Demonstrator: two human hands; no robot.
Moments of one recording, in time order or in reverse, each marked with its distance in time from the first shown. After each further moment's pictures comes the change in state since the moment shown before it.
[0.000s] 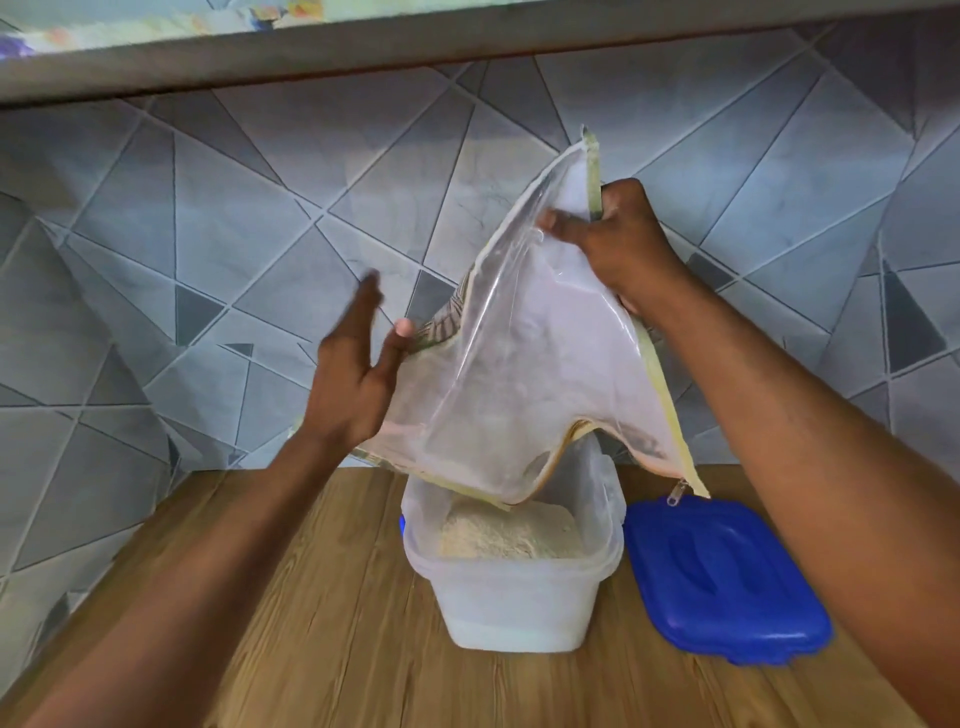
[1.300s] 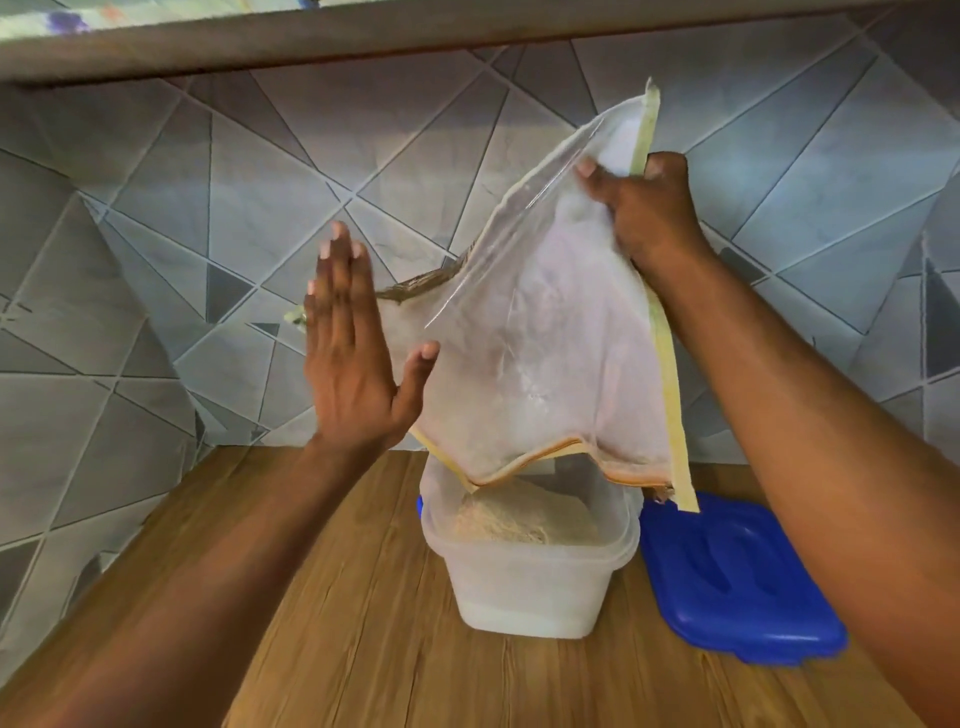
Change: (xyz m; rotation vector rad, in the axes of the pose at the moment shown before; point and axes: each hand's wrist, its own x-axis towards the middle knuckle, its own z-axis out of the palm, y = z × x) left_hand -0.025 0.010 -0.009 0.416 0.230 0.218; right_hand 0.000 -0.025 0.010 0.169 0.145 0.152
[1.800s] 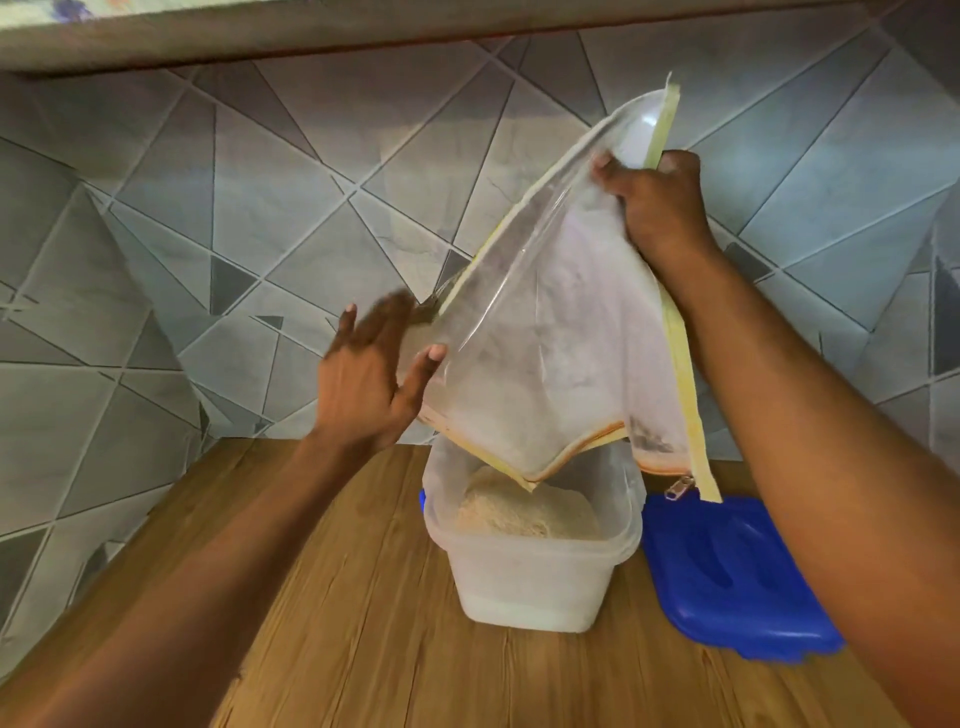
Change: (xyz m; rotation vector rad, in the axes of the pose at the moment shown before) left_hand -0.009 -0.009 0.000 0.008 -0.212 0.026; right_hand -0.003 -0.001 -0.005 0.033 0.022 0.028
